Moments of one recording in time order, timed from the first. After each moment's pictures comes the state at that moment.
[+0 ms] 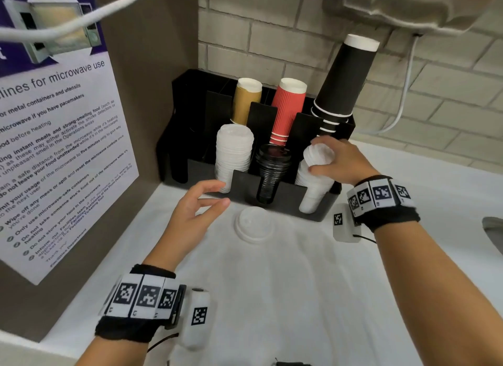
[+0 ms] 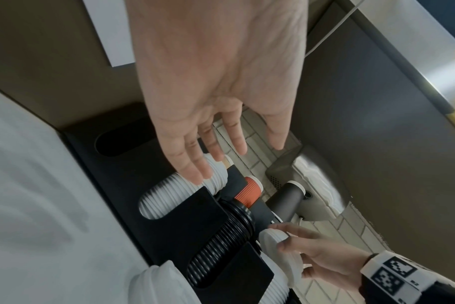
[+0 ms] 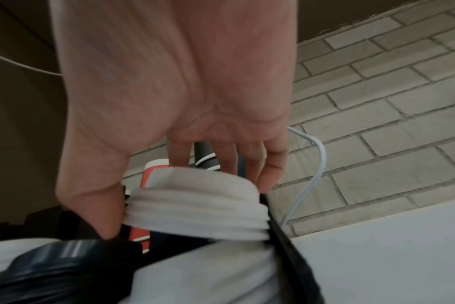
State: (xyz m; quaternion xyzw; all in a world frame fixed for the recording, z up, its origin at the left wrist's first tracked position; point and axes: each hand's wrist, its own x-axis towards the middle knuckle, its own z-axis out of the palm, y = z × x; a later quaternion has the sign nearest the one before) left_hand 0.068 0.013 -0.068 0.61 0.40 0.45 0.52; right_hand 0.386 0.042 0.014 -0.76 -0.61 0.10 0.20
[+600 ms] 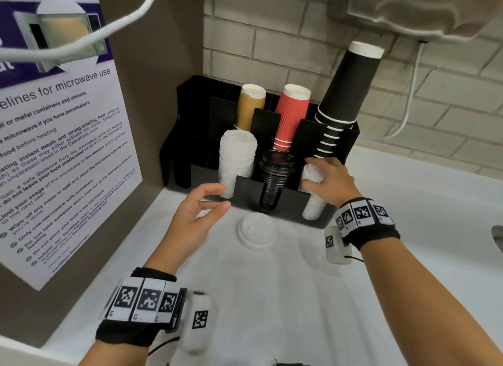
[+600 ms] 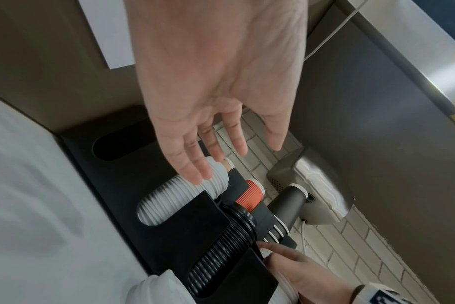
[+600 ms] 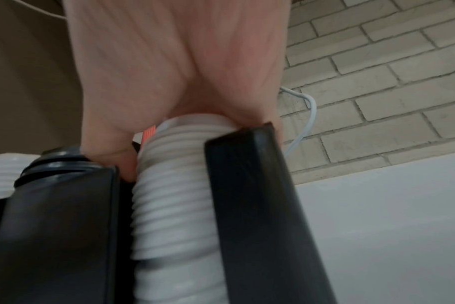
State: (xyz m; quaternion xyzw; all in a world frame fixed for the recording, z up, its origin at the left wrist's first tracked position) left_hand 0.068 0.017 -0.063 0.60 0.41 0.45 0.51; right_hand 0.372 0.047 -0.028 -0.78 -0.59 0.08 0.19
